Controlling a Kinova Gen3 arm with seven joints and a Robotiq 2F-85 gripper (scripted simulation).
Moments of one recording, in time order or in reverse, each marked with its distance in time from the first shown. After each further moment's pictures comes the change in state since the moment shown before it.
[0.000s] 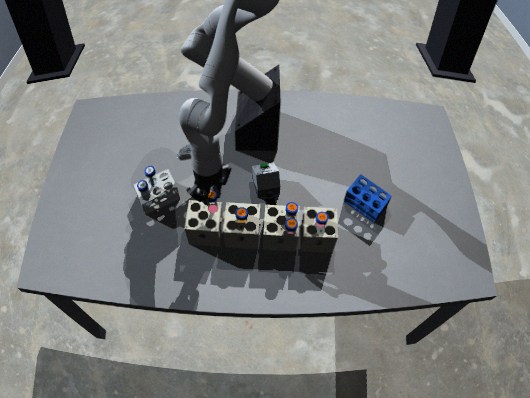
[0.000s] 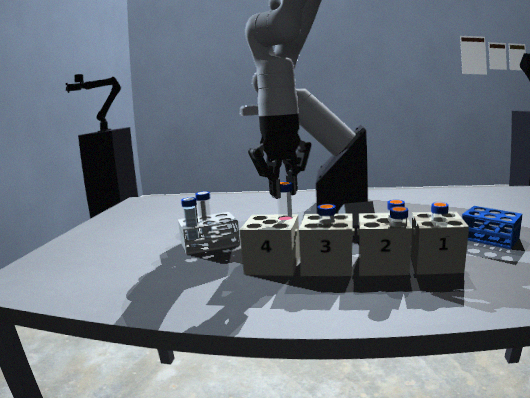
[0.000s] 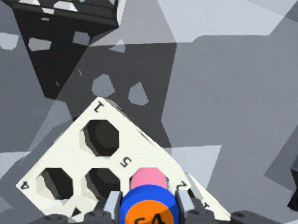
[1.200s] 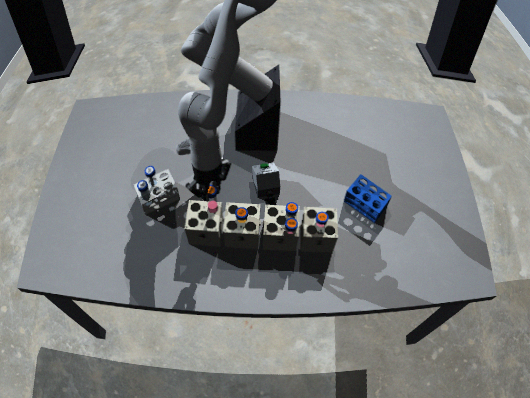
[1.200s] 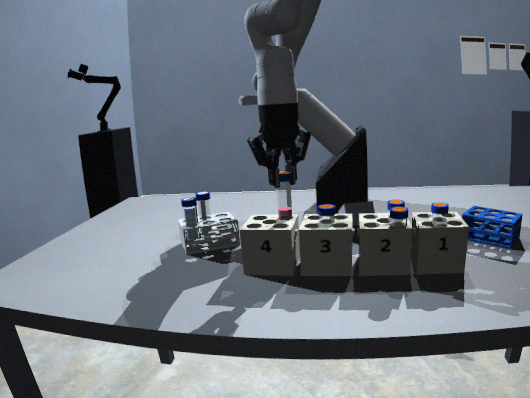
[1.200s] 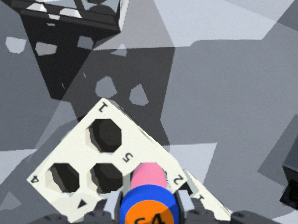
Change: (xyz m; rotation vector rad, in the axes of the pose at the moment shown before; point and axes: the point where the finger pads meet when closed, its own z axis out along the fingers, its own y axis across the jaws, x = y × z) arm 0.000 0.000 -0.021 0.000 0.000 0.000
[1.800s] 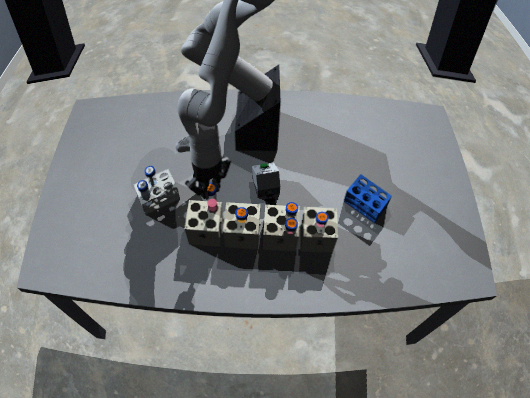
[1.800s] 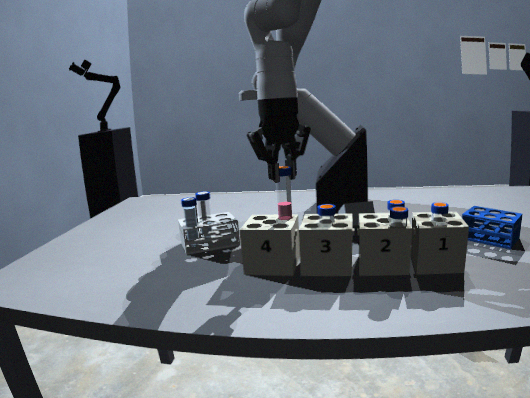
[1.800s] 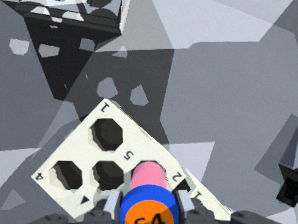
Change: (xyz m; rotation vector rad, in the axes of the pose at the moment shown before) arm 0.000 0.000 -0.010 0.000 0.000 0.000
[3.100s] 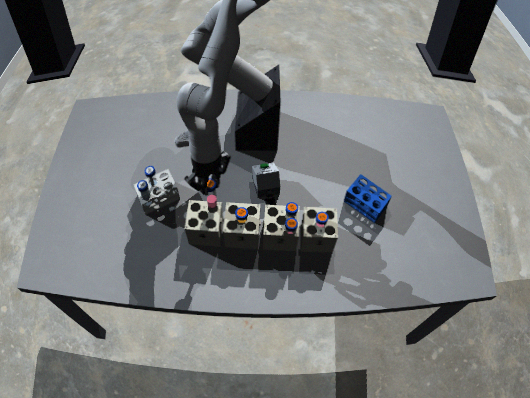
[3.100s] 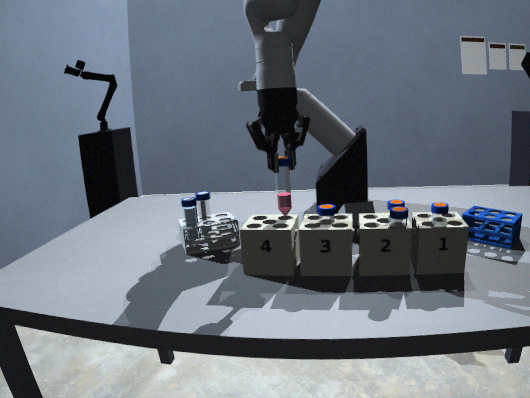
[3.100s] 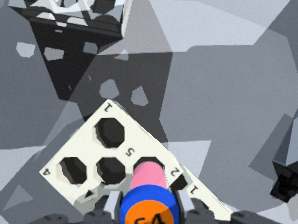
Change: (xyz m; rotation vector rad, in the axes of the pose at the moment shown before) arm 0.000 0.000 -0.019 0.000 0.000 0.000
